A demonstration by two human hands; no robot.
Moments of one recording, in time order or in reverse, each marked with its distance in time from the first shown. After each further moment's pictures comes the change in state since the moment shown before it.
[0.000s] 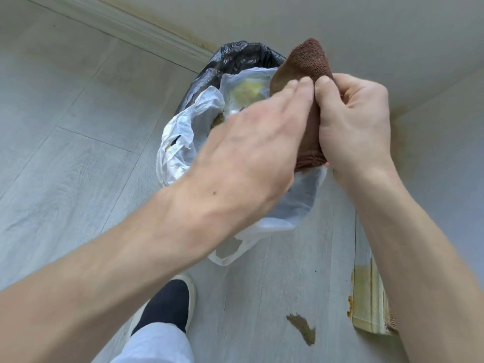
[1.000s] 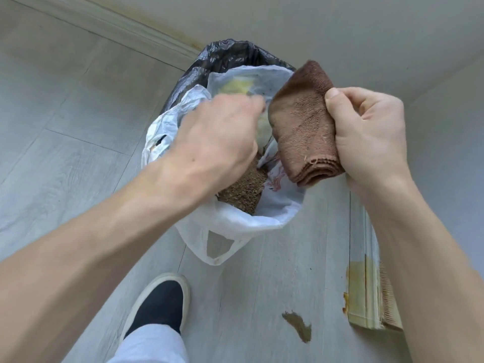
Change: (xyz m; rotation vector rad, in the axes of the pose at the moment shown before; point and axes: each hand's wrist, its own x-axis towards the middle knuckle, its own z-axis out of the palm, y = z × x) left_hand 0.027 -0.027 0.016 0.001 -0.050 -0.114; right_hand -0.007 0.025 -0.028 0.138 0.005 0.110
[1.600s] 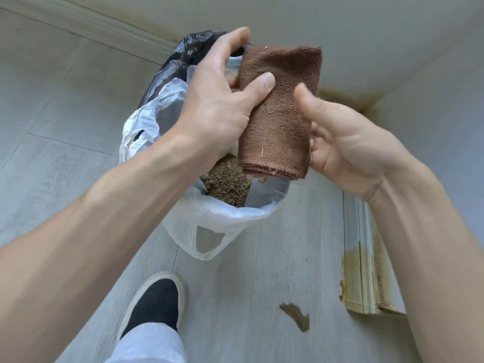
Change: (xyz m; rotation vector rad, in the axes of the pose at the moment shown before) left_hand 0.020 0.015 0.018 -1.234 0.168 -0.112; right_hand -0.016 -0.010 -0.022 0.422 -0.616 0.357
